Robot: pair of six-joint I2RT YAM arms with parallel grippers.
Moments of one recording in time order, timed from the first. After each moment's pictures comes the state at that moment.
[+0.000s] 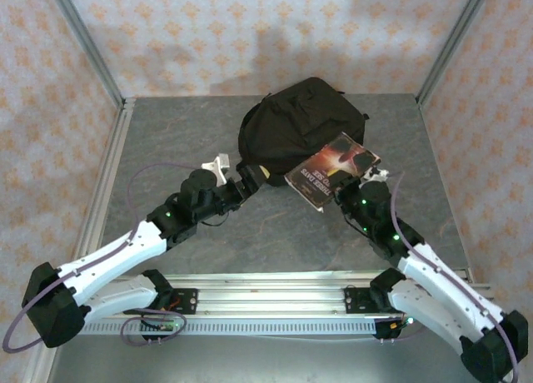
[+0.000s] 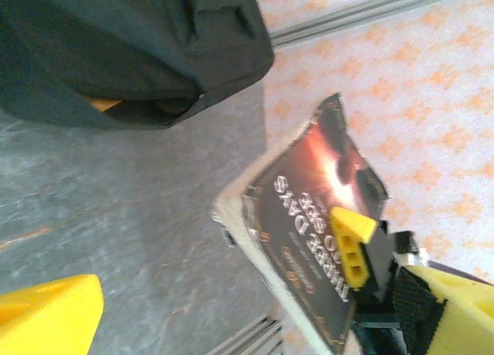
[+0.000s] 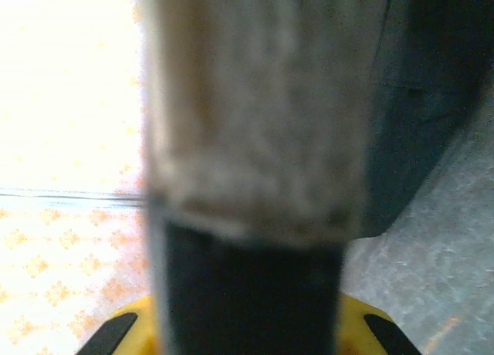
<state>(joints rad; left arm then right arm) -0.71 1.02 0.71 0.01 0.09 -1.24 0.57 0.75 0.55 -0.07 0.14 1.38</state>
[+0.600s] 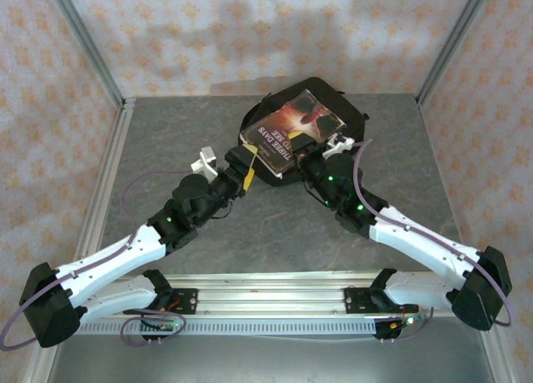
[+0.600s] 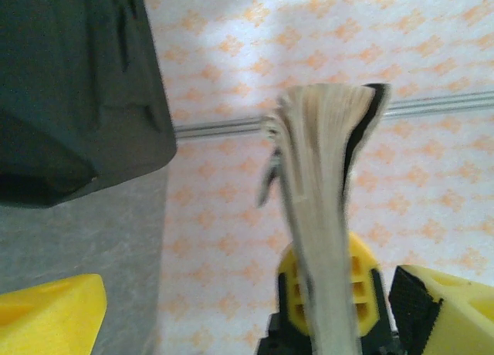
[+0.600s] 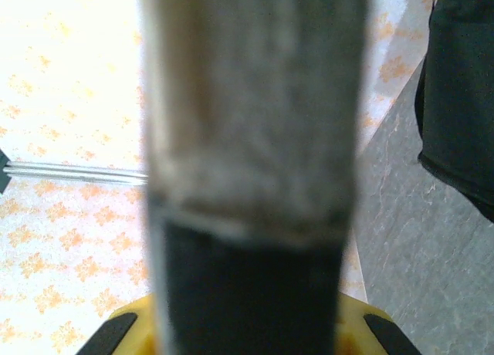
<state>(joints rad) -0.75 1.01 0.68 0.29 -0.18 -1.45 0.81 1.13 0.87 0.25 0.31 1.46</state>
